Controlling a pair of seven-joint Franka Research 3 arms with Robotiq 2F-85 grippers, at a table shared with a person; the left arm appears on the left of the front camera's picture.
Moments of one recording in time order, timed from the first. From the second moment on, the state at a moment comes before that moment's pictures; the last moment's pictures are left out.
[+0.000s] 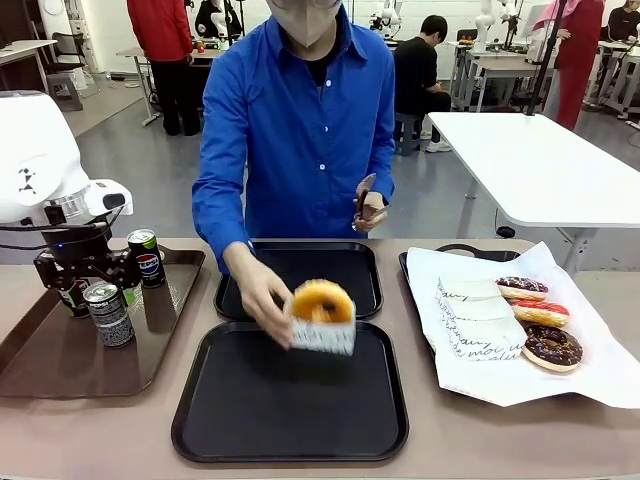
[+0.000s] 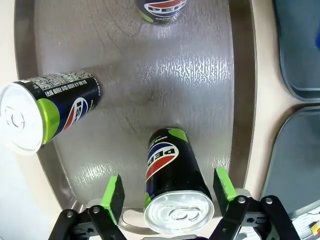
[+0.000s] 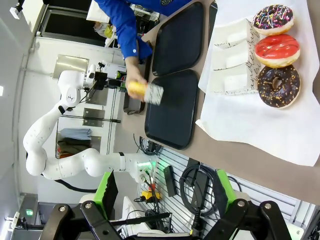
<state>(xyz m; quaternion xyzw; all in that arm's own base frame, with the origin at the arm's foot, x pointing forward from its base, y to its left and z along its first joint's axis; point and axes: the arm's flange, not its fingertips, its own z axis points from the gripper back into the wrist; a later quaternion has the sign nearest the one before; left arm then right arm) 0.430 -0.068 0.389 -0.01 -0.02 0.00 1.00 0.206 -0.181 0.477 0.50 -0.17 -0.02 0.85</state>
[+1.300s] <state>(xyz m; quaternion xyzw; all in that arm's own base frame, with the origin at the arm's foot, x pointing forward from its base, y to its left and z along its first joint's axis) 0.392 -0.077 0.459 0.00 0.03 -0.02 1.00 0.206 -0.181 0.477 0.50 -0.17 -0.02 0.85</state>
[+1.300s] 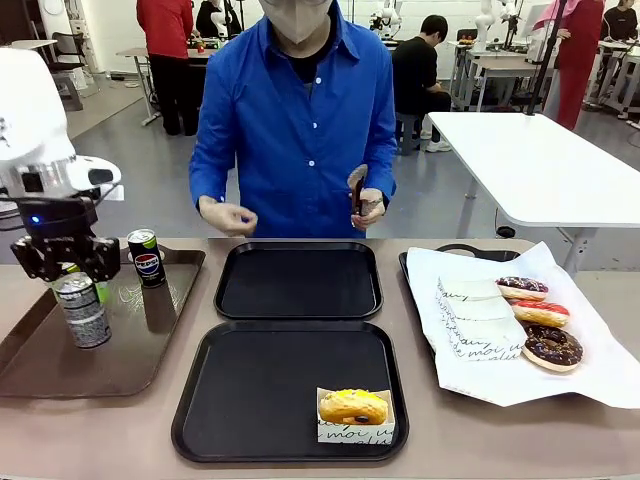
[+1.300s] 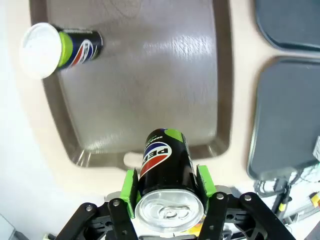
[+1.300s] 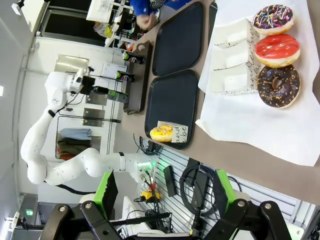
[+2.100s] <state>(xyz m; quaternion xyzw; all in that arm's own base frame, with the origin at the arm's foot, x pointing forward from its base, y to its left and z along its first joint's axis) 0.360 -0.080 0.493 0.01 0.04 -0.04 1.00 0.206 -0.181 0.477 0.50 -0.17 -0.02 0.85</state>
